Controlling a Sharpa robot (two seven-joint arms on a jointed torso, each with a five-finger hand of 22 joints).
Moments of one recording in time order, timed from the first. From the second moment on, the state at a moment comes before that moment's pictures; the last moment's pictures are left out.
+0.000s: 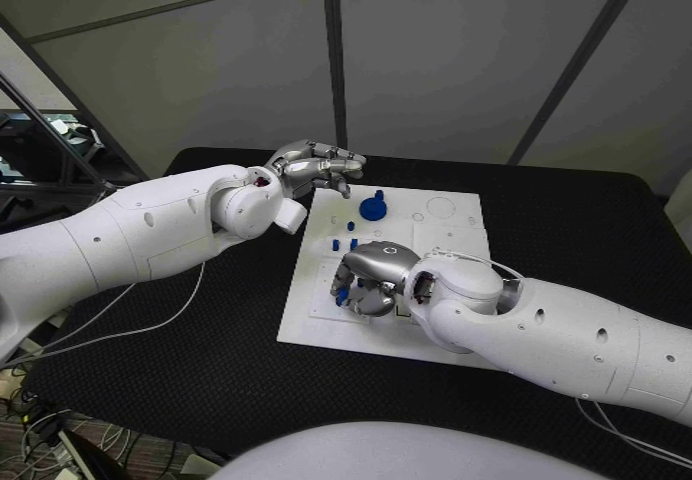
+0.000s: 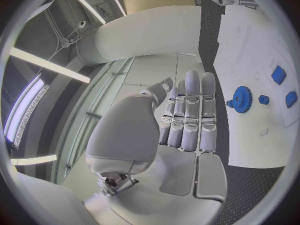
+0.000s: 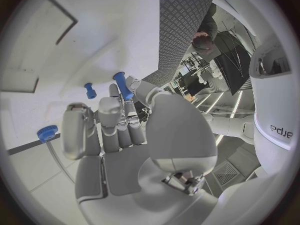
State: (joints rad) left arm 1.14 -0.77 0.10 1.26 -0.14 0.00 0.18; left_hand 1.36 -0.11 0.41 -0.05 0.11 1.06 0.16 0.08 0.20 1.18 0.09 0.17 0.14 1.23 0.01 0.65 0.50 0.17 1.04 0.11 0.56 0.81; right arm 1.06 -0.47 -0.03 1.54 -1.67 -0.13 -0.13; right_hand 1.25 -0.15 0.56 -0.10 0.06 1.07 0.15 0.07 0.08 1.14 0.09 0.06 0.06 1.44 -0.01 1.12 0.80 0.05 1.45 0.10 1.39 1.31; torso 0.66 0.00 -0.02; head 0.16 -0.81
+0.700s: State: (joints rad) left arm 1.14 -0.77 0.10 1.26 -0.14 0.00 0.17; left_hand 1.36 -0.11 0.41 -0.05 0.11 1.06 0.16 0.08 0.20 1.18 0.09 0.17 0.14 1.23 0.01 0.65 0.50 0.17 1.04 0.11 0.56 0.81; right arm 1.05 -0.50 -0.03 1.56 -1.66 -0.27 -0.09; right_hand 1.26 -0.19 0.43 -0.11 0.06 0.96 0.11 0.07 0.06 1.01 0.11 0.07 0.07 1.41 0.02 1.04 0.68 0.07 1.39 0.12 1.26 1.23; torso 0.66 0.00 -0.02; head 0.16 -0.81
